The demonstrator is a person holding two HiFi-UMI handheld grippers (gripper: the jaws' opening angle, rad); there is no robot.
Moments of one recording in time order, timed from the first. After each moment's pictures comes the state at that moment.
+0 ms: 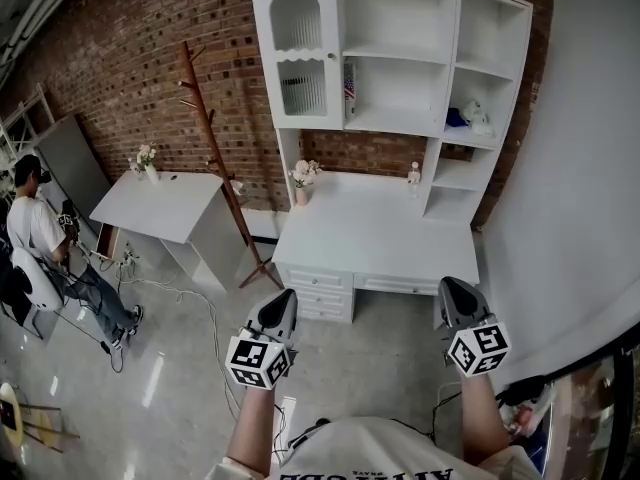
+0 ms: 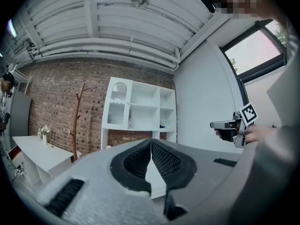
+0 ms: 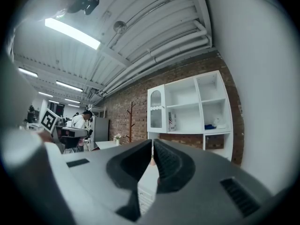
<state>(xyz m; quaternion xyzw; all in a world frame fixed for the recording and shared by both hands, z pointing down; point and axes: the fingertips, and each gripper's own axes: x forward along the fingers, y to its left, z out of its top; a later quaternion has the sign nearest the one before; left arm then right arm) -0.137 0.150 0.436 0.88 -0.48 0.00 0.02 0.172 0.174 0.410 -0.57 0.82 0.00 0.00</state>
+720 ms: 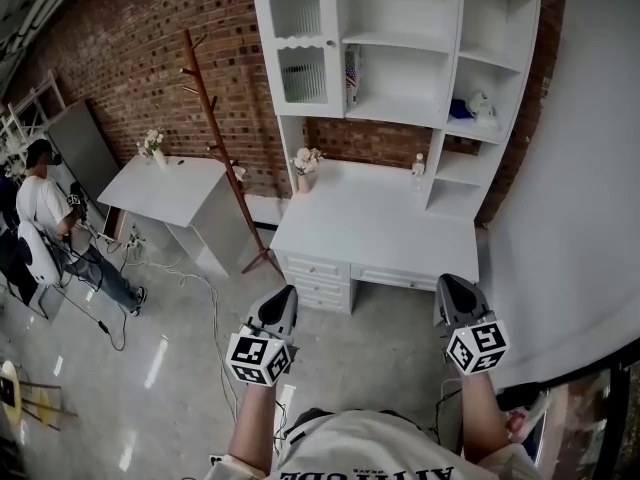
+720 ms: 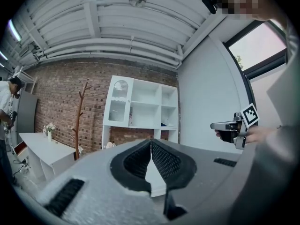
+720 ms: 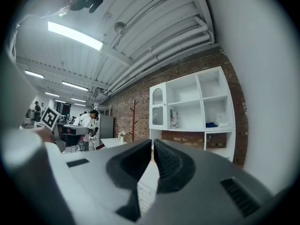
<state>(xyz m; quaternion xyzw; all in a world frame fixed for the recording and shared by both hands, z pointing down) -0.094 0.164 0.449 0.86 -0.51 0.00 0.03 0.211 0.170 0.425 -0.54 0.84 0.00 -0.01</state>
